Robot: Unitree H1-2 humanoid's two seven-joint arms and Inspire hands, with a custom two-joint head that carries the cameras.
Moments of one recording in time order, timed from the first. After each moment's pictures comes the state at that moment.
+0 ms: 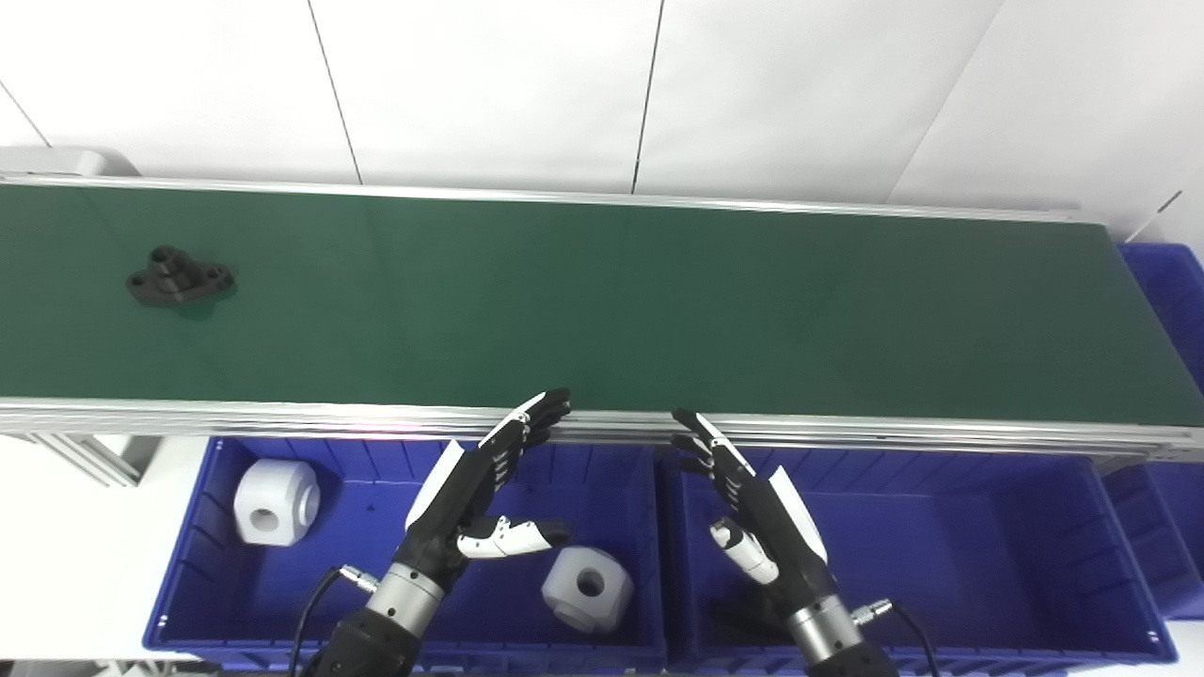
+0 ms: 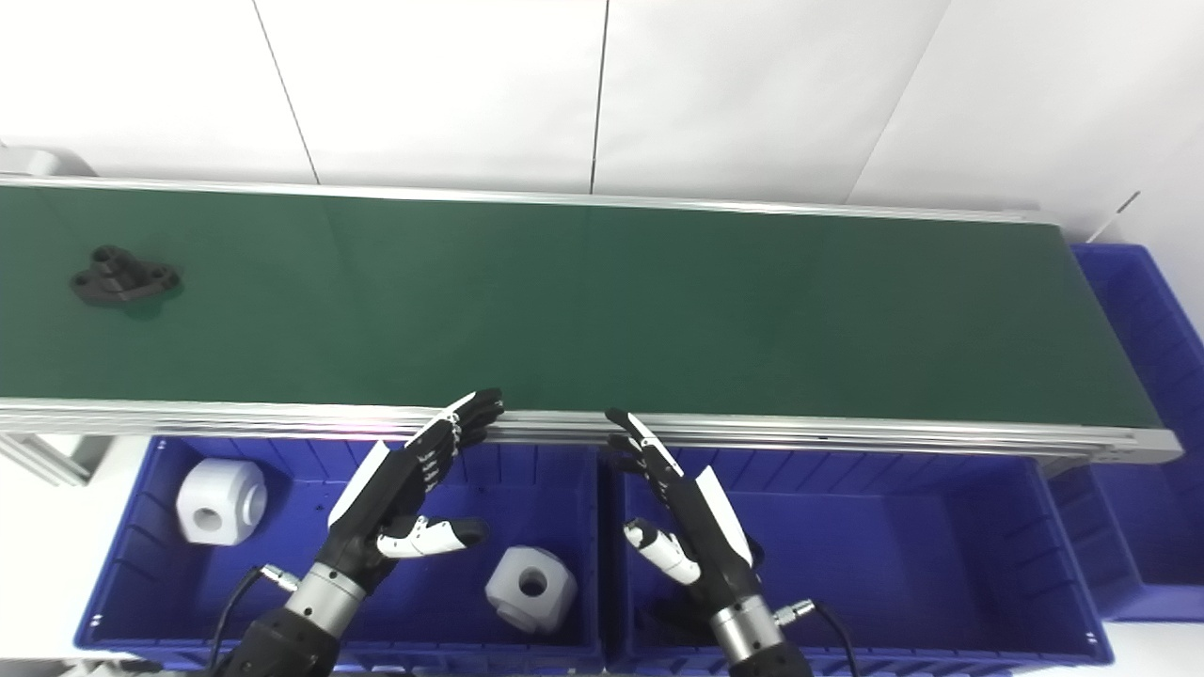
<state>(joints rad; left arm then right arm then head) 0.13 0.05 -0.29 0.10 0.06 -0.31 -0.21 0.23 -0.12 0.17 0.07 -0.15 -0.38 0.14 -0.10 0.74</state>
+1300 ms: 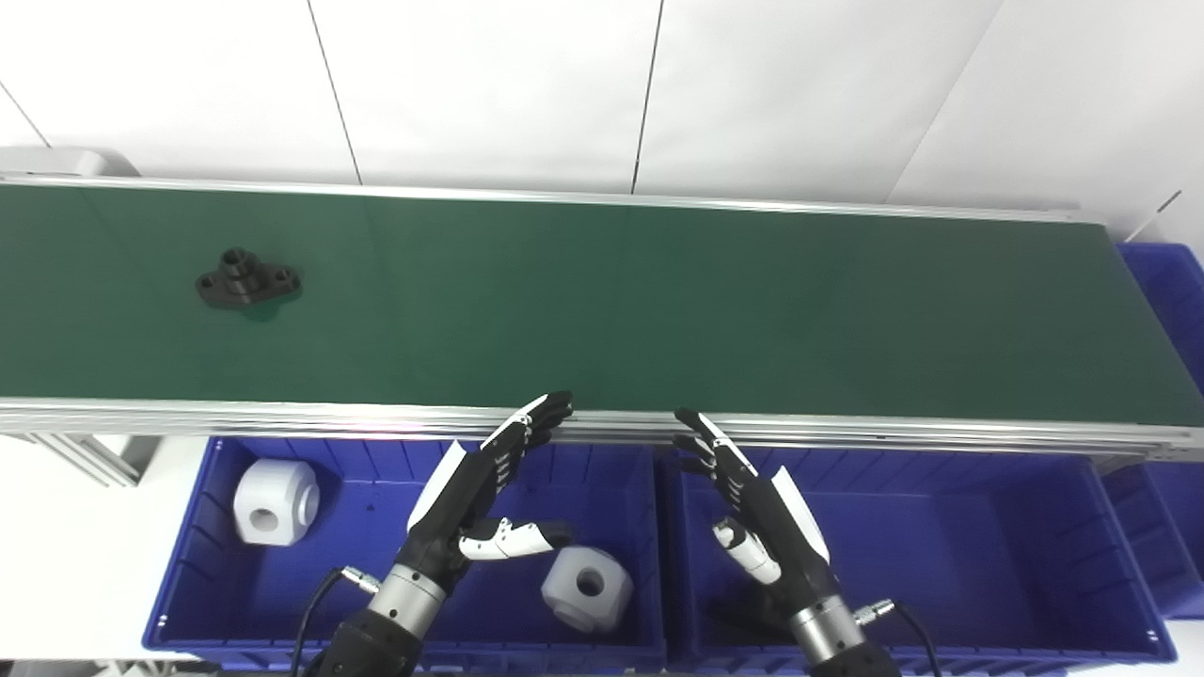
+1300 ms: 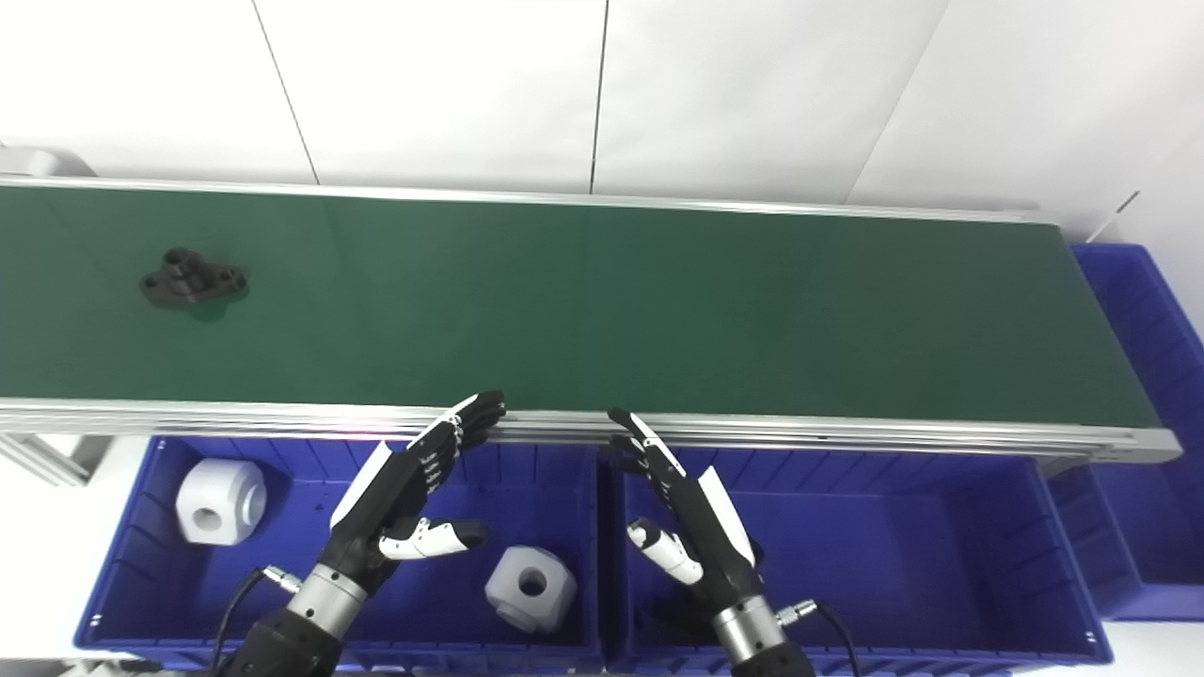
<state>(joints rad) 0.13 0.05 -0.30 0.14 0.07 -0.32 -0.21 0.23 -0.13 0.17 0.10 -0.14 -0.39 0.14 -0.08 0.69</state>
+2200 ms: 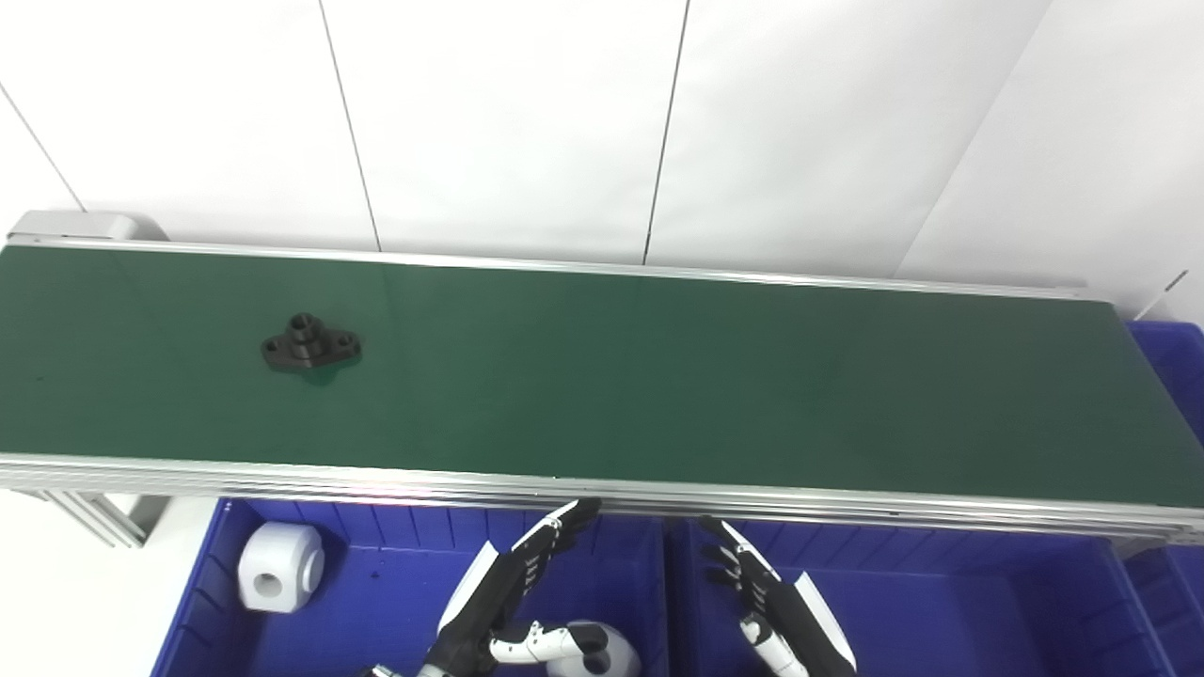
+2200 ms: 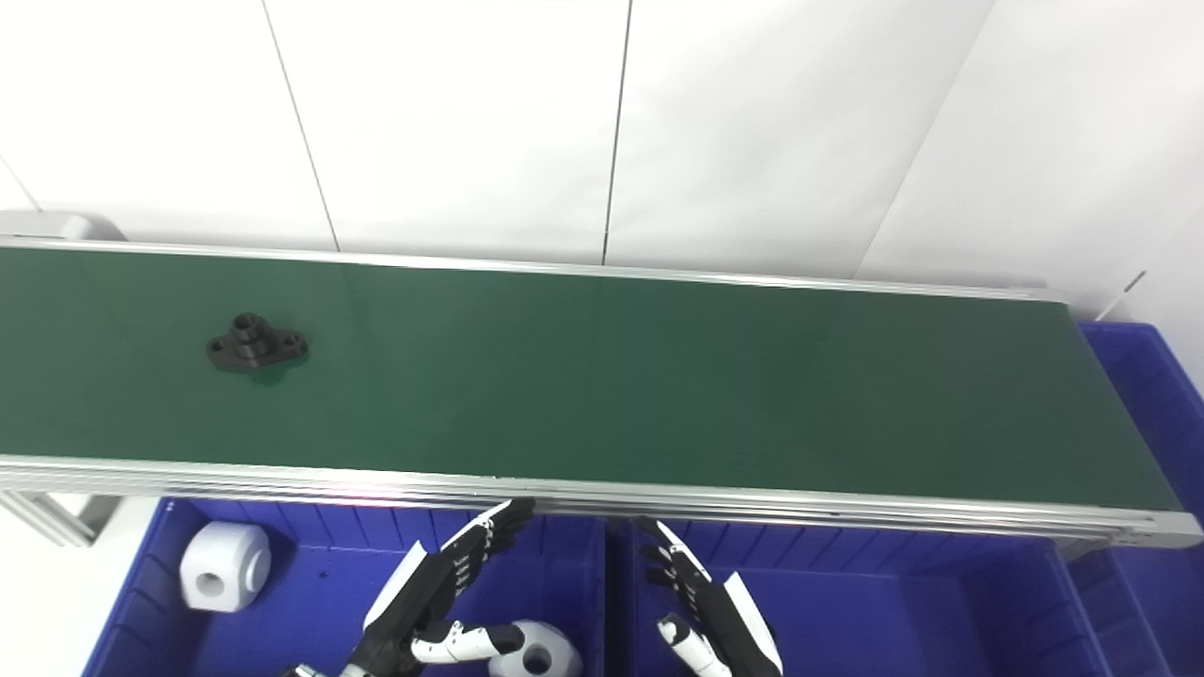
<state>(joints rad) 0.13 0.01 -0.31 0.29 0.12 -0.43 -0.19 0.22 -0.19 0.19 0.22 -0.08 -0.41 0.14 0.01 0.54</state>
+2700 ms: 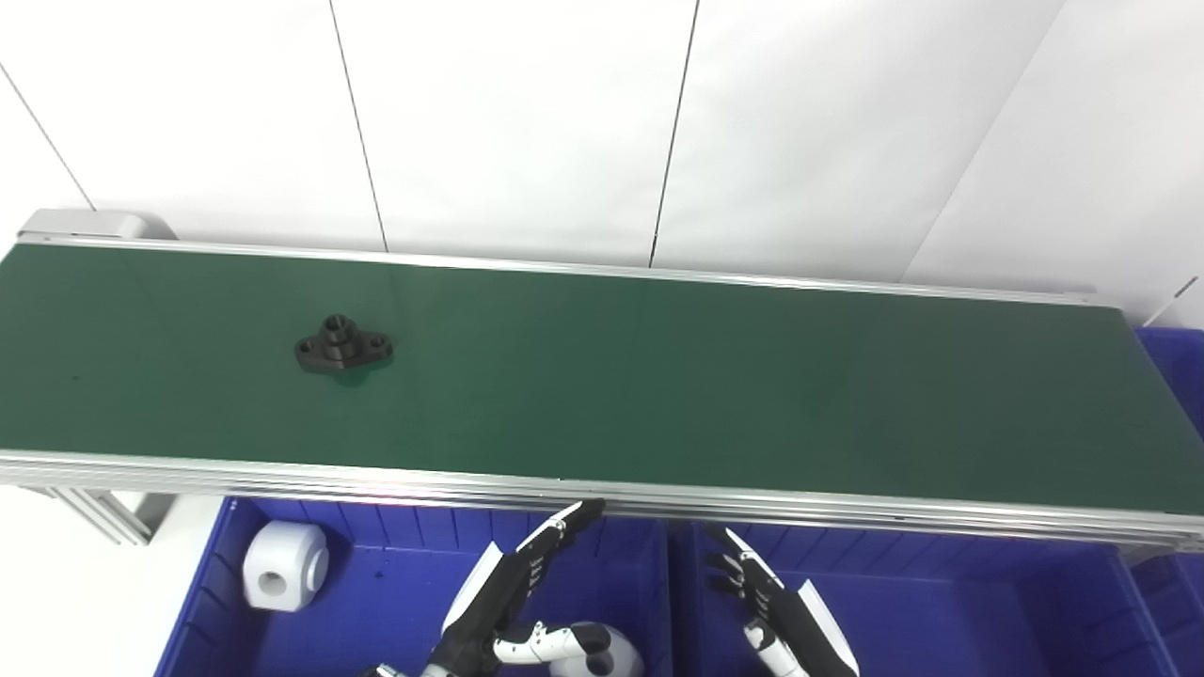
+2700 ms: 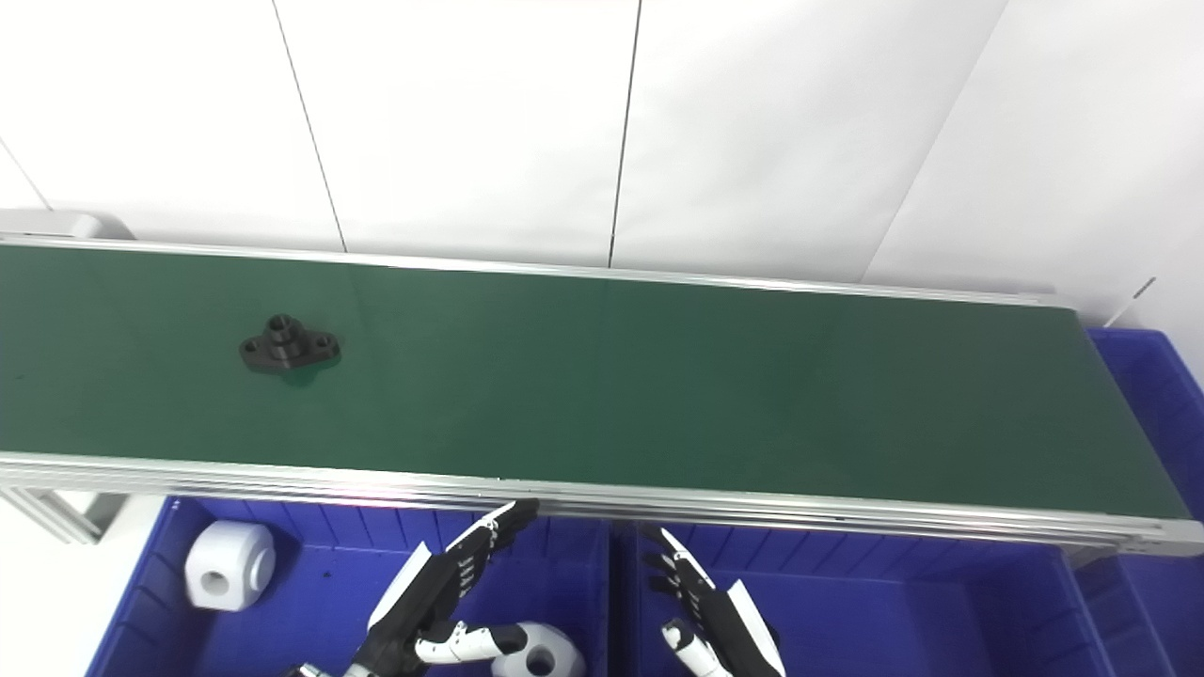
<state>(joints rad) 0.13 0.01 -0.31 0.30 0.12 -0.43 -0.19 0.22 -0.20 0.20 0.24 -0.07 -0.41 0.14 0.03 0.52</state>
